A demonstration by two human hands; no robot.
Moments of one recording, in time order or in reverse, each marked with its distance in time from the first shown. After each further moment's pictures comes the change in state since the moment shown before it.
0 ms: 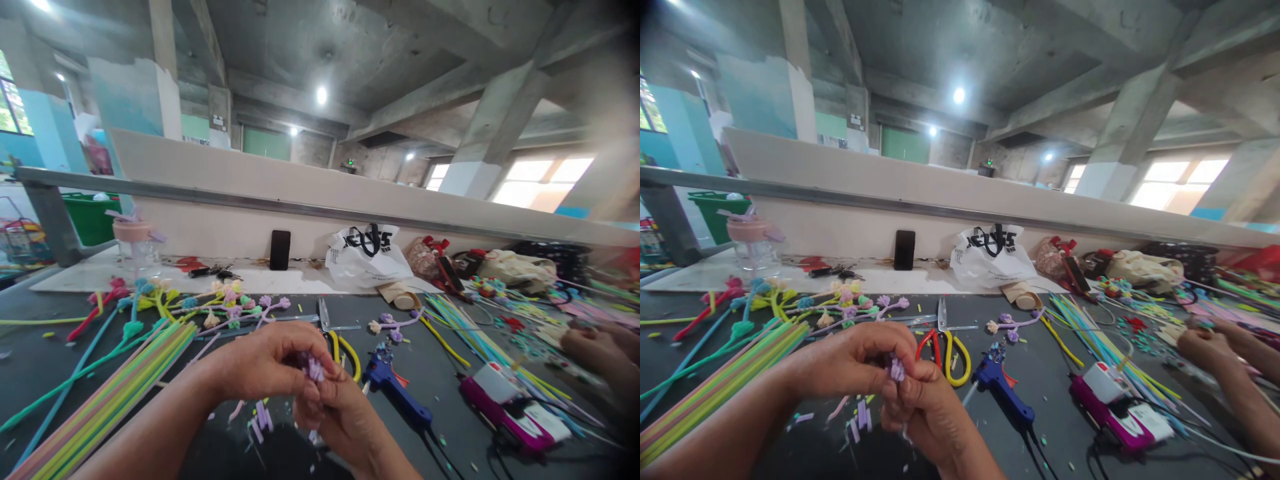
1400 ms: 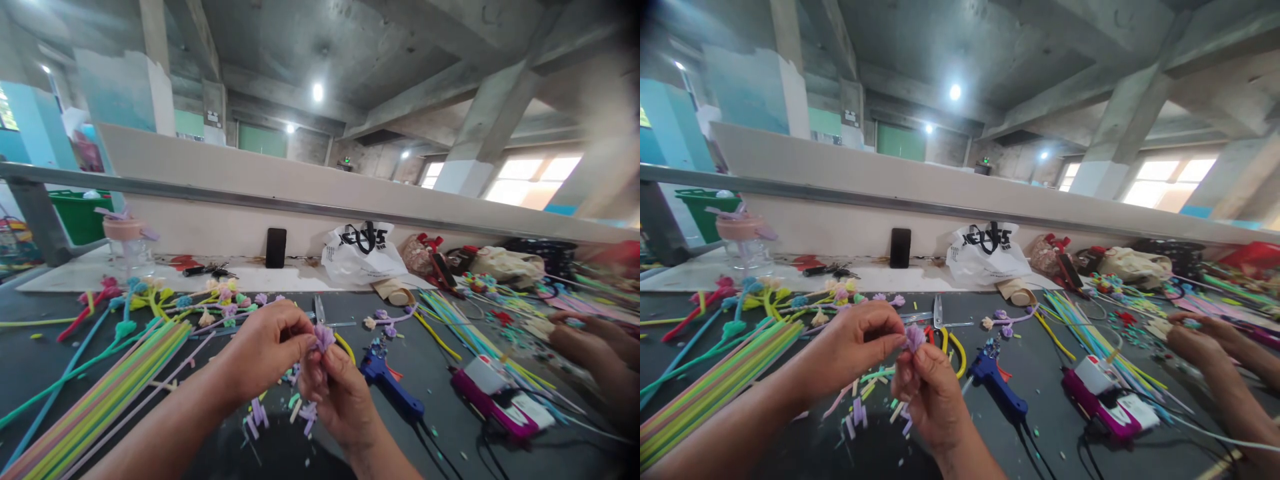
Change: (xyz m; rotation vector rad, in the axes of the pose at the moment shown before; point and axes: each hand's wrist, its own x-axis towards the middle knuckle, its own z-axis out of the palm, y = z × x) left_hand 0.009 0.017 0.014 0.408 0.448 -0.201; right_hand 0.004 -0.009 0.005 -0.008 0.109 -0.209
